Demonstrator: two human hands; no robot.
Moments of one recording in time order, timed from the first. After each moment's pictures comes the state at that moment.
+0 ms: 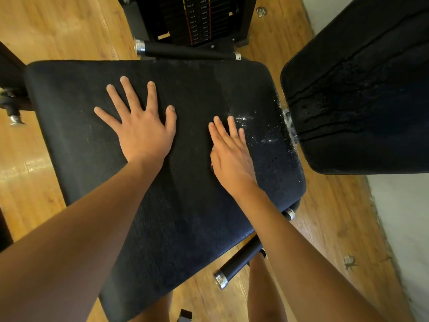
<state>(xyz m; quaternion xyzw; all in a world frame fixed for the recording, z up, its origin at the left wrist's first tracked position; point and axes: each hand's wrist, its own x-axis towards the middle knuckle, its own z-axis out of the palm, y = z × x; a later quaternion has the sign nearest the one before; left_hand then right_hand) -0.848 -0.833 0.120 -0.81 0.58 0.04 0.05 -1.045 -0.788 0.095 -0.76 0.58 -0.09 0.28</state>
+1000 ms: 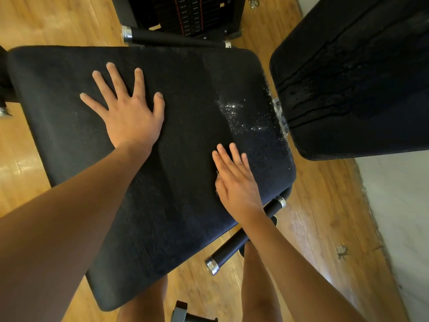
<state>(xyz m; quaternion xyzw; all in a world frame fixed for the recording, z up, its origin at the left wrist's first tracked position) -0.846 -0.833 0.117 -0.81 0.58 0.03 0.04 -1.086 -0.706 0.093 -0.78 0.56 -0.12 0.25</state>
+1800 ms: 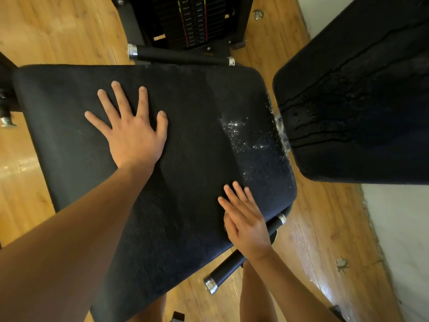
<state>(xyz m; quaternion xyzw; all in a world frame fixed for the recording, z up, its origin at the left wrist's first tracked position) -0.847 -0.831 0.117 -0.82 0.58 0.04 0.04 -1.110 -0.666 0.086 -0.78 0.52 -0.23 0.24</state>
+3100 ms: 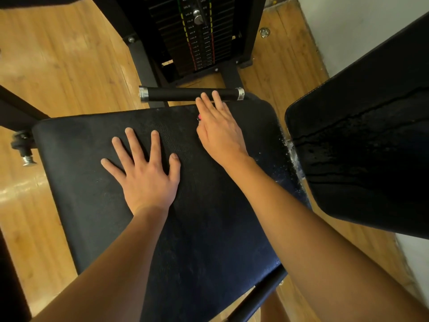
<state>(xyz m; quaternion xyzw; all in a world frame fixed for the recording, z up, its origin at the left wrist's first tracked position) -0.847 -0.838 0.113 -0.82 0.57 0.04 0.03 -1.003 -0.951 0.087 -0.78 0.56 -0.12 0.25</state>
